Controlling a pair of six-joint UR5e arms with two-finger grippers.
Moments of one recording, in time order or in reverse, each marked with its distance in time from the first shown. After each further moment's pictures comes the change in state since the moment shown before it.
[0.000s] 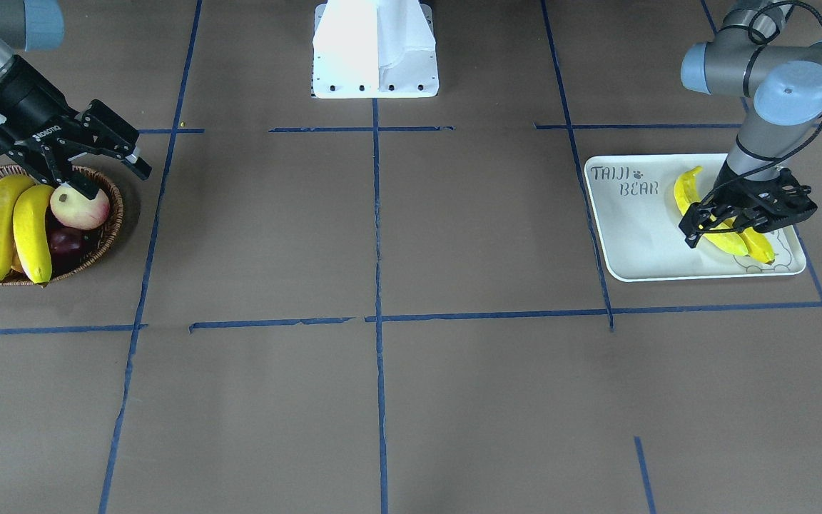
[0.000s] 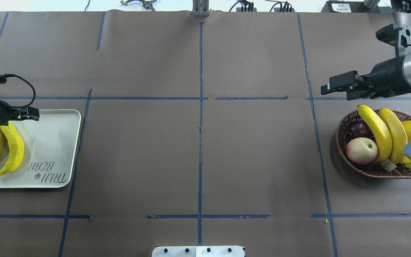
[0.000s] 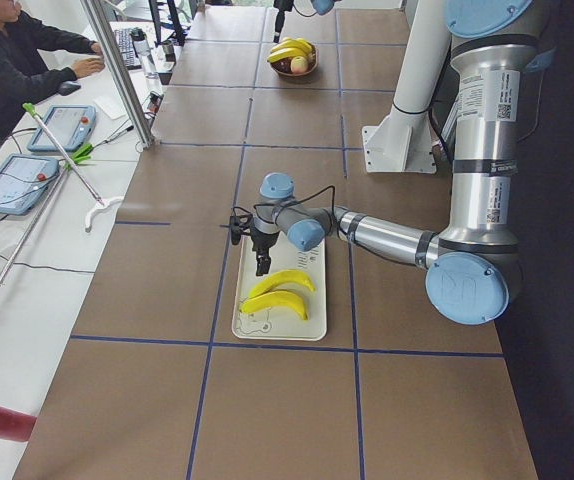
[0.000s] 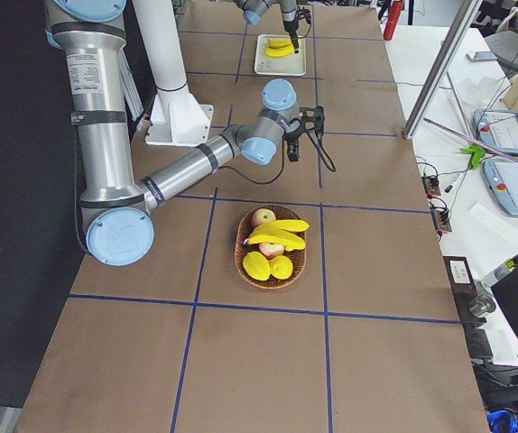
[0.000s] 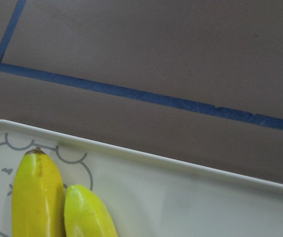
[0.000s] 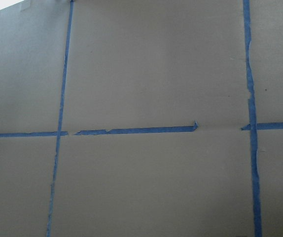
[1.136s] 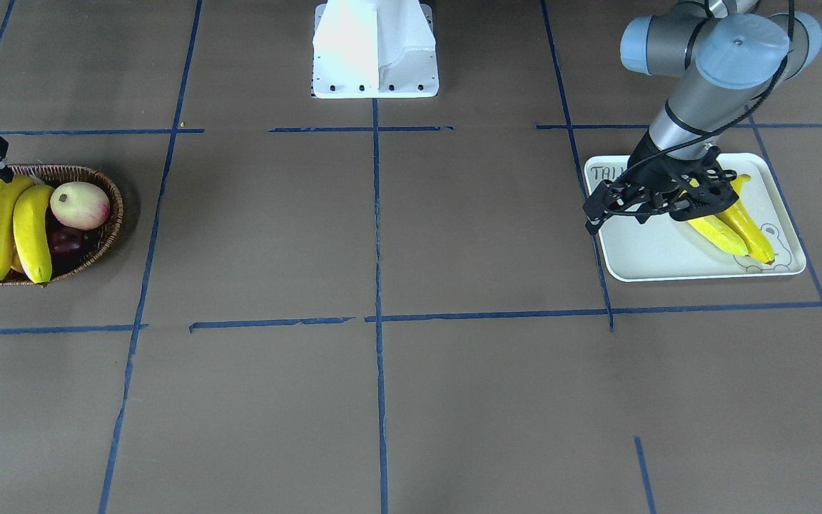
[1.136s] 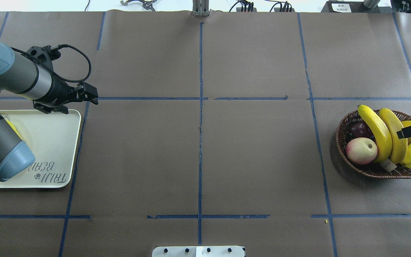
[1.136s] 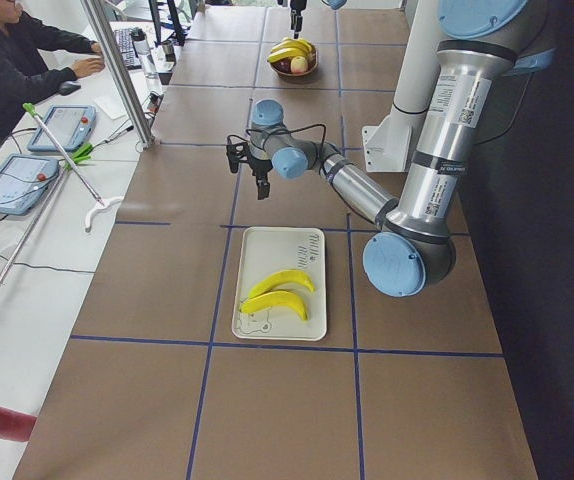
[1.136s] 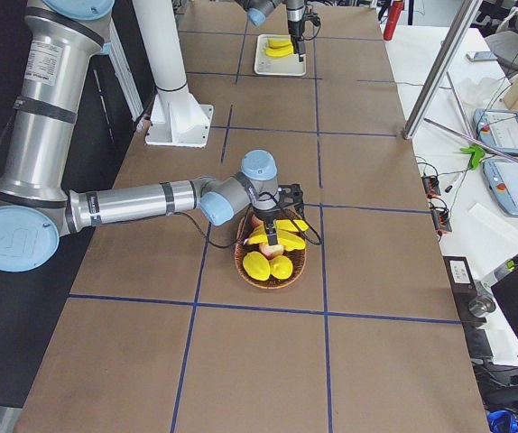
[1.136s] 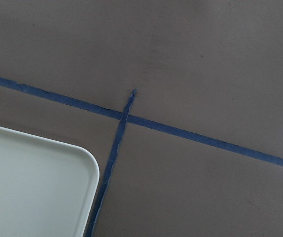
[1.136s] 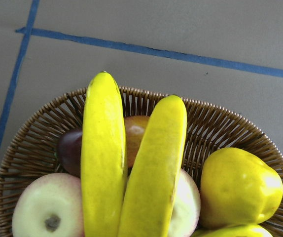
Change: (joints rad) left arm 0.055 -0.273 -0.123 0.244 -0.122 -0.198; right arm 0.063 -0.331 -0.078 -0.083 -0.086 -0.561
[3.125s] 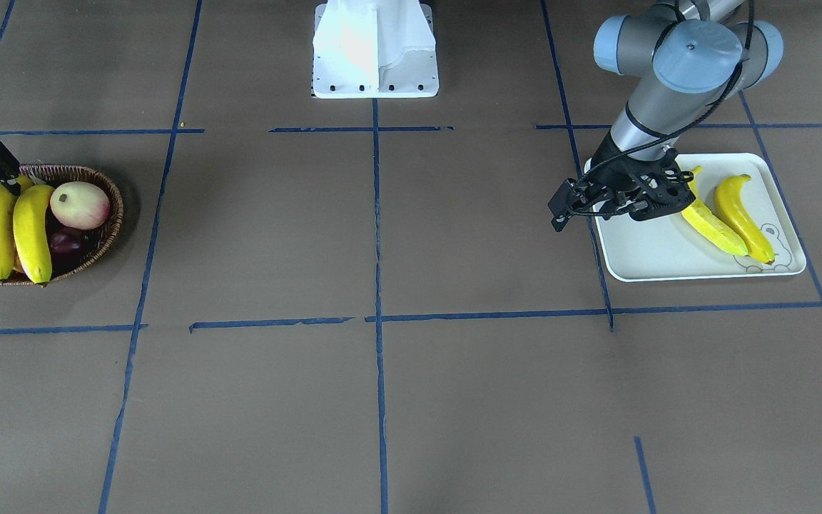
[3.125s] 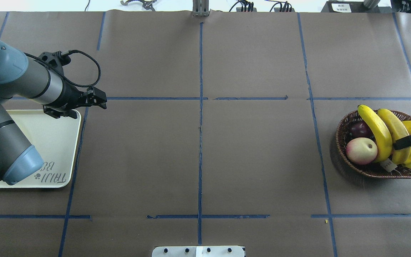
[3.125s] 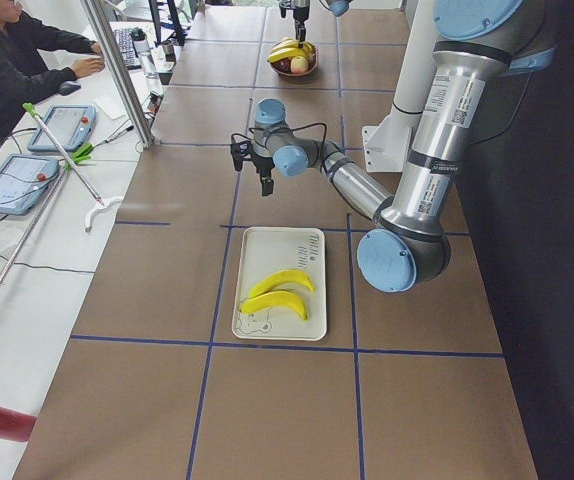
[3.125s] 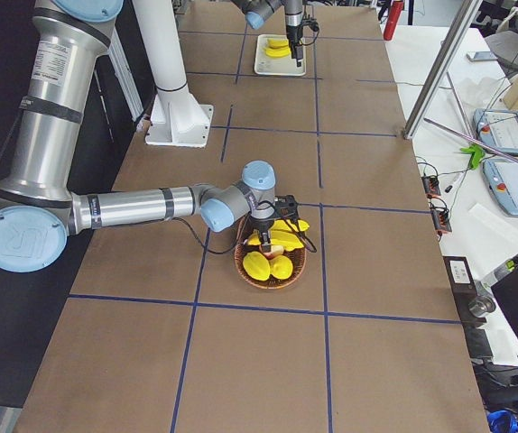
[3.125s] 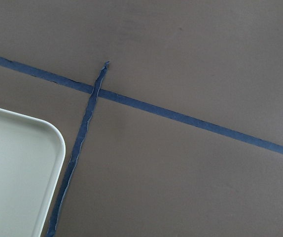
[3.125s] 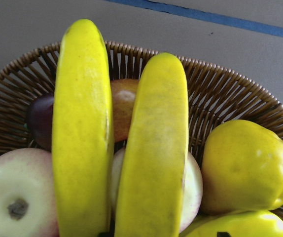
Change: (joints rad) left arm 0.027 -0.015 0.011 -0.006 0.003 -0.031; right arm -0.061 -0.002 -0.044 -0.006 -0.023 0.000
